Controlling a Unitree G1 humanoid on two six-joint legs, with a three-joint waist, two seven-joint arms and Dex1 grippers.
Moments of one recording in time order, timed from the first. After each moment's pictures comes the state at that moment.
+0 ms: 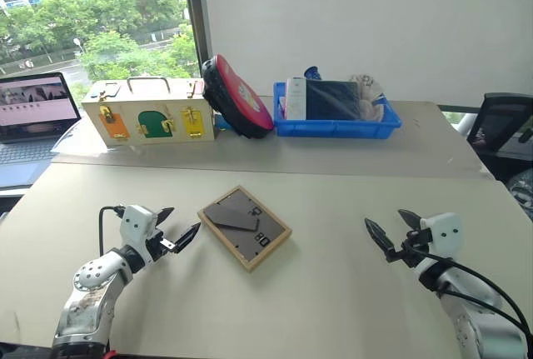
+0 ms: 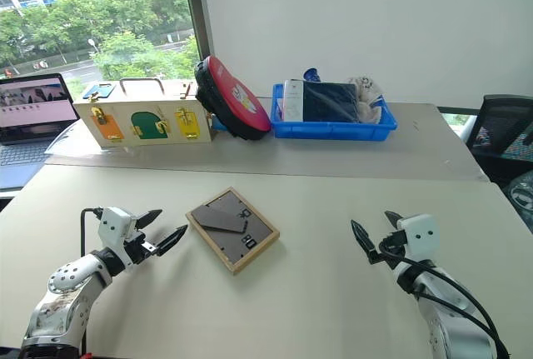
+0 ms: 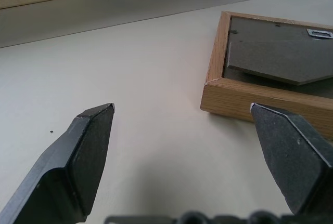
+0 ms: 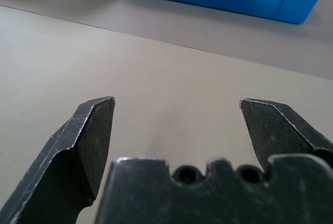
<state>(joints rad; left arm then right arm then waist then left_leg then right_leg) -0.08 0.50 0.22 0.02 -0.36 0.15 -0.70 0.05 -0.44 -0.26 -0.27 0.33 0.25 0.44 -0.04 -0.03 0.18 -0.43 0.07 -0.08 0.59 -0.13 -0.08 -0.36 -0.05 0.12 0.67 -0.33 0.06</state>
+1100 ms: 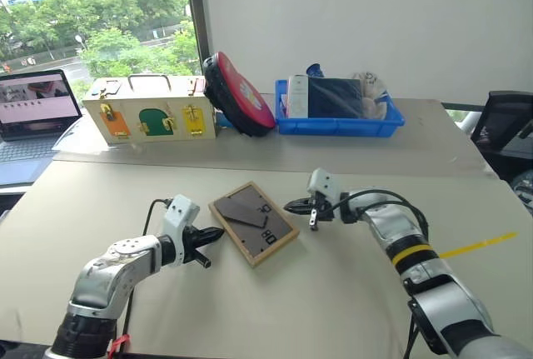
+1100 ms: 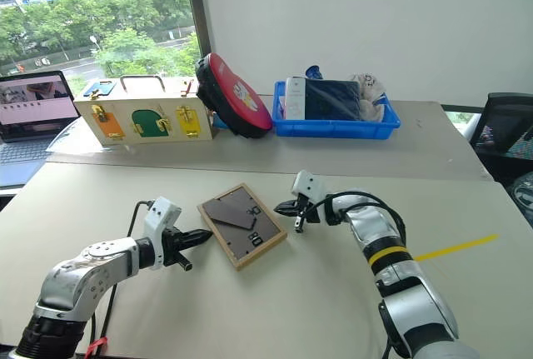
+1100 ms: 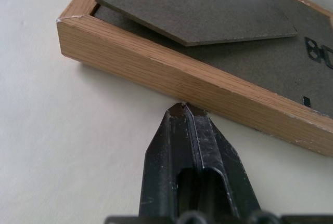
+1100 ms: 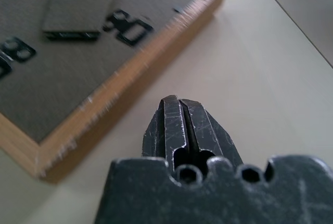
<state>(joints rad) -0.25 0.58 0.01 -0.22 -0.49 0.85 -0.63 -0.80 -0.40 0.30 0.64 0.08 -0.01 1.11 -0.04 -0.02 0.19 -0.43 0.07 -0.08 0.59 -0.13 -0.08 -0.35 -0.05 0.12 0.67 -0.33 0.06</state>
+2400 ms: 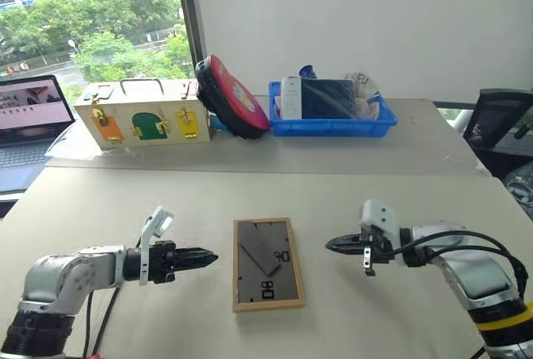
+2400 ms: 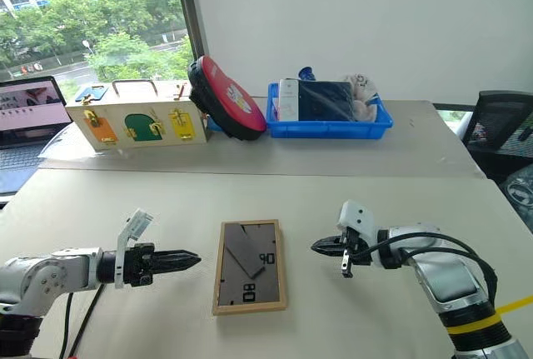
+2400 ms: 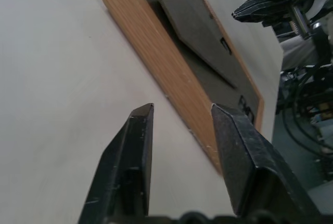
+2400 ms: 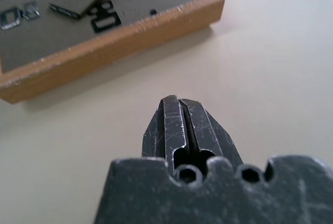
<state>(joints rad) -0.19 0.69 0.20 -0.20 -0.95 1.22 -0.87 -0.33 -0.75 0.11 -0.16 0.29 0.46 1.14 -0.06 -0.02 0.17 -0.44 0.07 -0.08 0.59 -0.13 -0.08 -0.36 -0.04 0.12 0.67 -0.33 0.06</state>
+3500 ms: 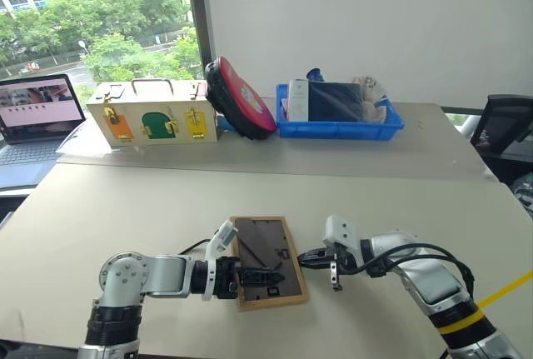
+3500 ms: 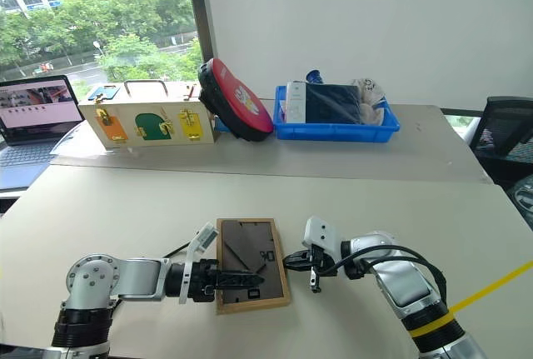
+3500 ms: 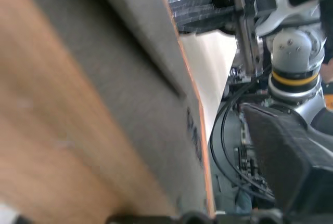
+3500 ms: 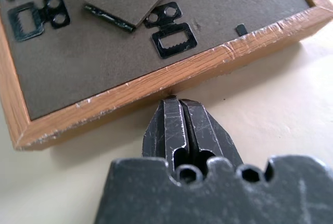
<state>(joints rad) -0.31 0.41 0.15 -0.16 -1.41 1.61 -0.17 -0.35 -0.61 0.28 -0.11 0.19 0.37 1.12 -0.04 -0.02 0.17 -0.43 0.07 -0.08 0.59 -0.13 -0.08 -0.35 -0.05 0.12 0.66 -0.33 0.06</state>
